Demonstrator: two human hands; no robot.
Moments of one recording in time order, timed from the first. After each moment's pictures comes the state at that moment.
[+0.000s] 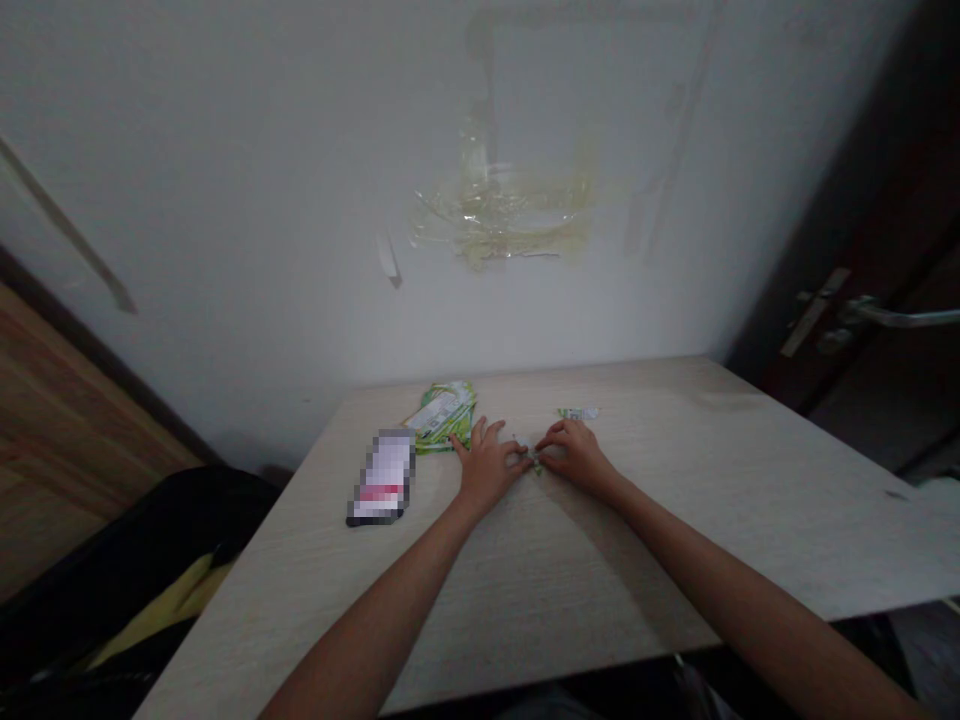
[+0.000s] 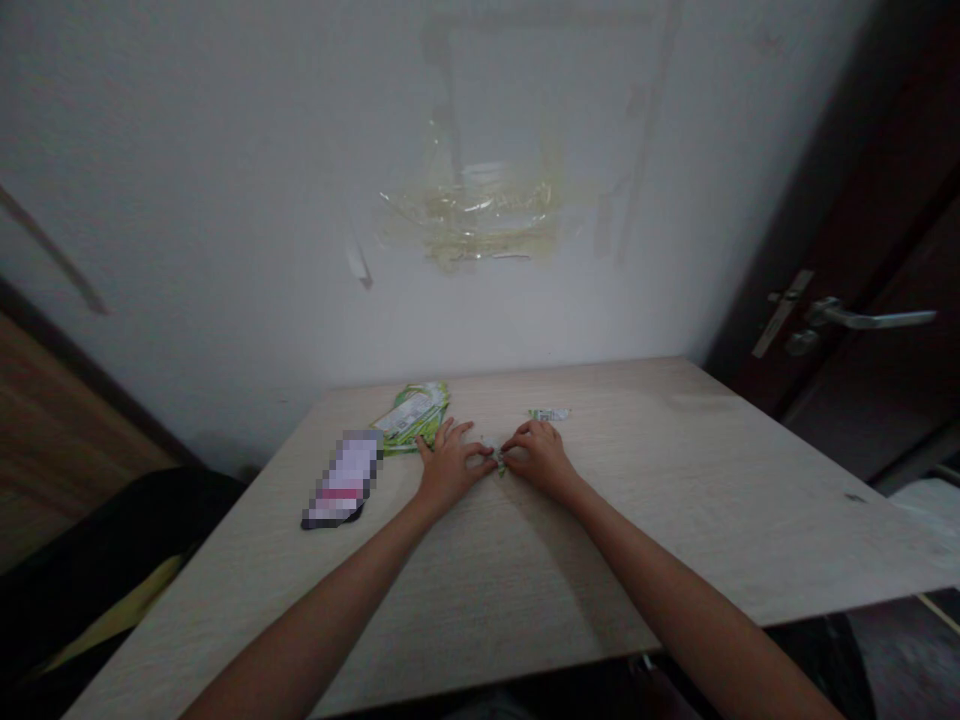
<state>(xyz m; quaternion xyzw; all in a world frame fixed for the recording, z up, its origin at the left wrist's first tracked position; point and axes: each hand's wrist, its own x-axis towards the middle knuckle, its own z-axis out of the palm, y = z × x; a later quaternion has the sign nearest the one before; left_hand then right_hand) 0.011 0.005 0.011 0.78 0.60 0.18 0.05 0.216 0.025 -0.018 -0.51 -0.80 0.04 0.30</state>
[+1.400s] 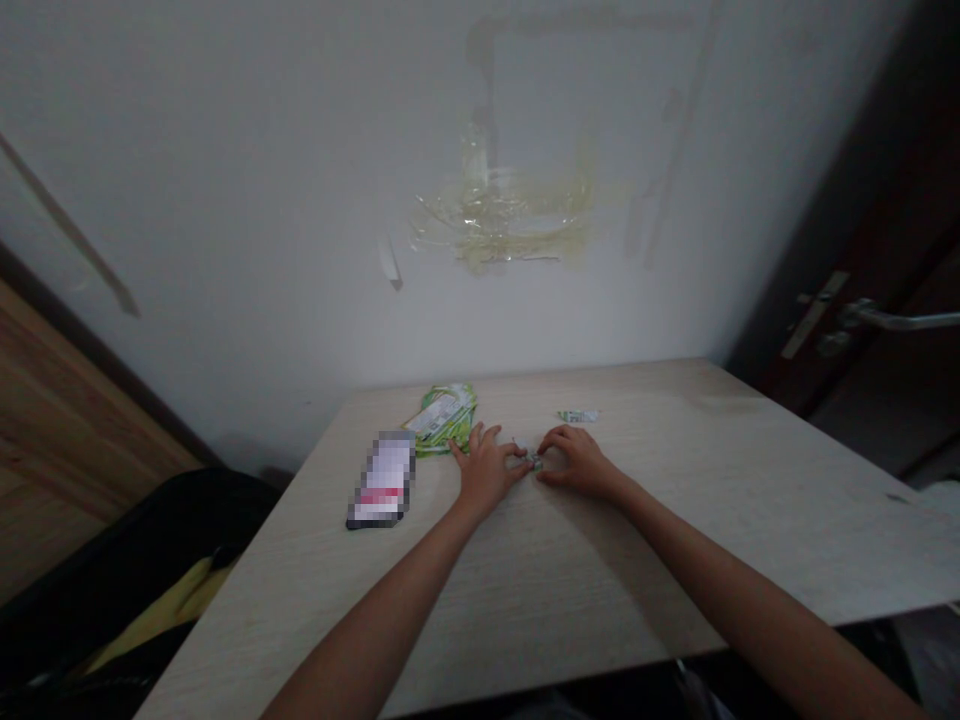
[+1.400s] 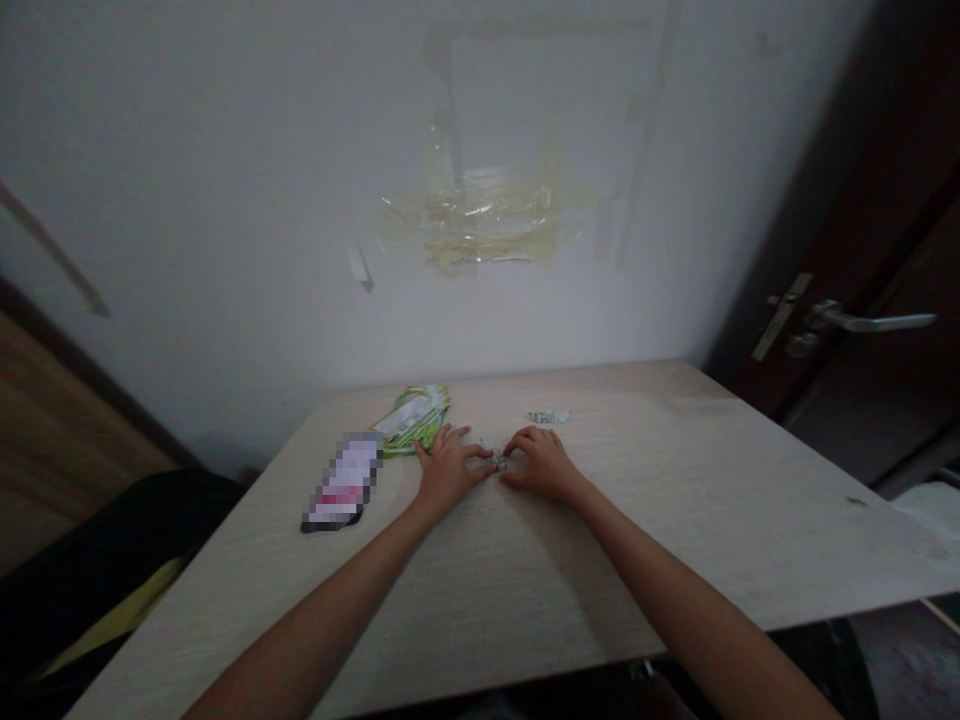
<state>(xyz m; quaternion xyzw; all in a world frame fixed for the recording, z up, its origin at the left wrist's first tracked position) 0.011 0.008 0.005 0.77 0.61 0.20 0.04 0.224 0.019 -0.008 -0.48 -0.83 0.11 0.27</state>
